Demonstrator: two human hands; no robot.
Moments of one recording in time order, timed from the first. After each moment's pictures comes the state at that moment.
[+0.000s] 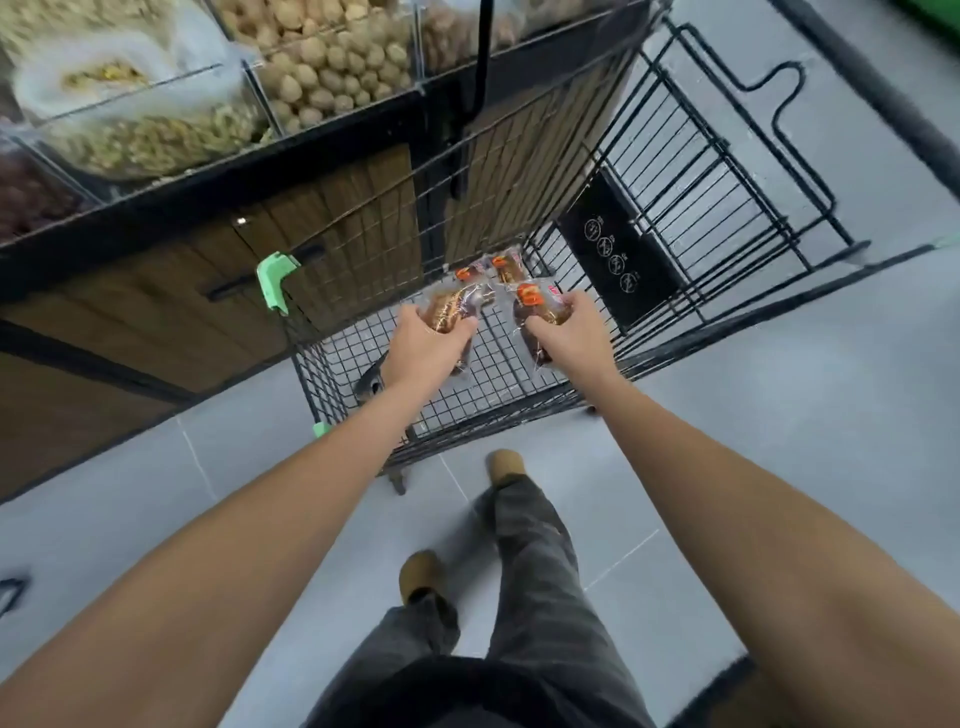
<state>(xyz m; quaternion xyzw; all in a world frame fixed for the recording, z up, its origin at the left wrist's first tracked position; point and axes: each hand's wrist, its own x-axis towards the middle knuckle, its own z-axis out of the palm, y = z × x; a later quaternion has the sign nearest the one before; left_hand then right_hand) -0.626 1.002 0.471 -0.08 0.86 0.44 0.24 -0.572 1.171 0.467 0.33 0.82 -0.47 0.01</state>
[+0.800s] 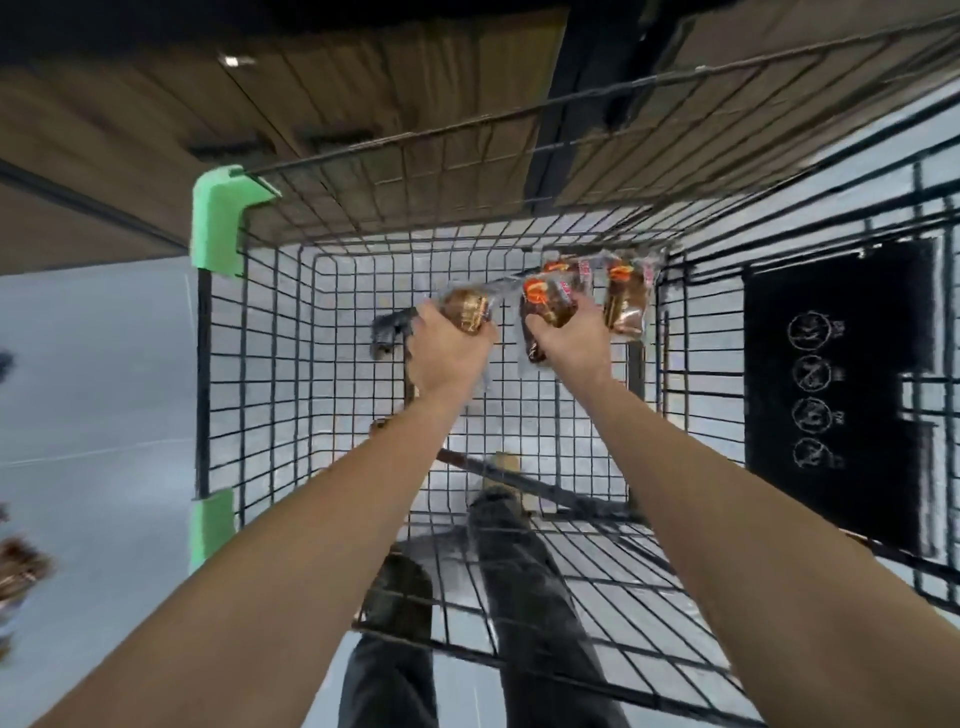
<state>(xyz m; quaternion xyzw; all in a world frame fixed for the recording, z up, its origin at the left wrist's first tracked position) -0.785 1.069 0.239 -0.37 0.83 0.37 0.20 -0.801 1.202 0.222 0.25 0.85 -0.42 0.20</state>
